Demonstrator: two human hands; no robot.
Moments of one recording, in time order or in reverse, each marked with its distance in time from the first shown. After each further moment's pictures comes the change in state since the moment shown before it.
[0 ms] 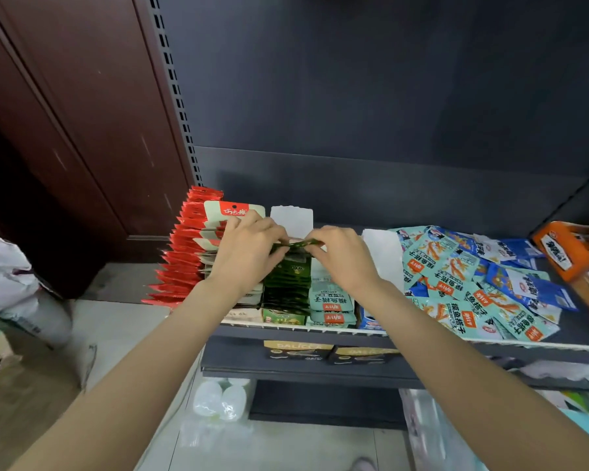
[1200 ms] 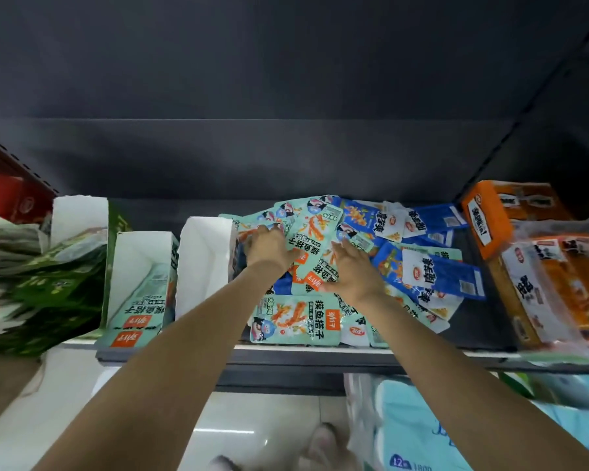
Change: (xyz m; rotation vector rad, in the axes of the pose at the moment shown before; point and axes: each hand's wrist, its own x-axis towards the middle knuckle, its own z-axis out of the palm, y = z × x) left_hand 0.159 0.278 0.219 -0.133 -0.612 -0.558; right_hand -0.057 0.358 -0.030 -0.022 -0.434 0.383
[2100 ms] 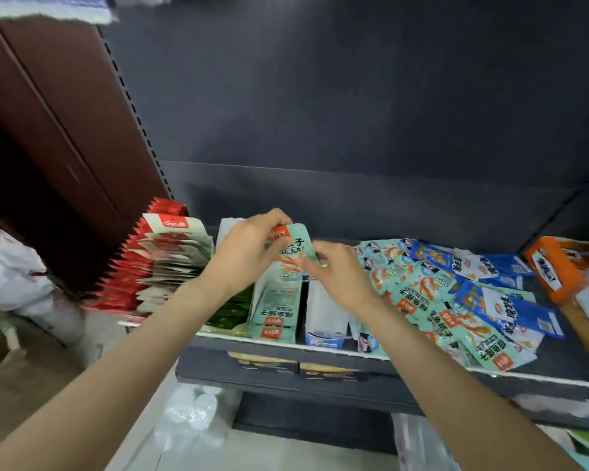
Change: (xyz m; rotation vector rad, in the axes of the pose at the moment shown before) left_hand -0.128 -0.207 -0.182 -0.323 0.451 0.609; right_hand -0.072 -0.247 -0.015 0.480 0.276 -0.490
